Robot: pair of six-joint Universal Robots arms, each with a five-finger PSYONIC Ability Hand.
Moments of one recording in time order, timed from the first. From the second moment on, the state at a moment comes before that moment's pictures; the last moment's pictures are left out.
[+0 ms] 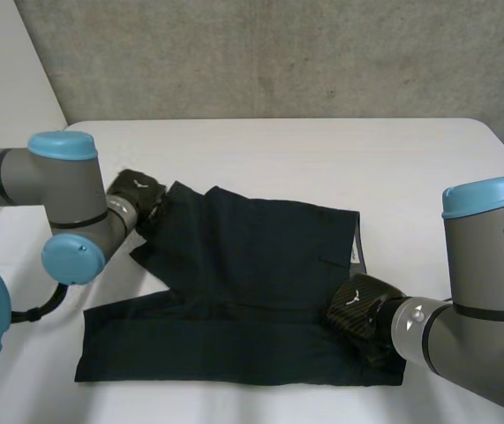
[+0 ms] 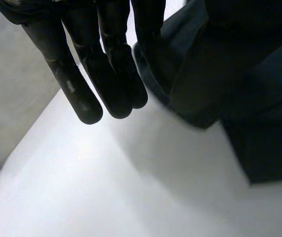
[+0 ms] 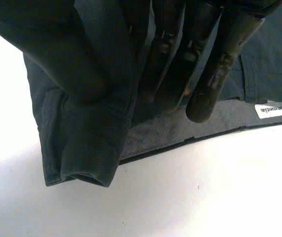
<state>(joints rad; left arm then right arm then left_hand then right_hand) 4.38 -2.43 -0.97 3.03 -1.61 3.77 2.04 -1.17 1.61 0.39 1.35 2.33 1.16 1.19 1.19 1.19 0.97 0.98 1.19 1.20 1.19 0.98</state>
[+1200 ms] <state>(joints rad) 4.44 -2.37 -1.14 3.05 -1.45 3.39 2.05 -1.16 1.61 0.36 1.39 2.33 0.69 0.69 0.69 0.69 0.51 0.98 1.19 1.20 1.19 0.98</state>
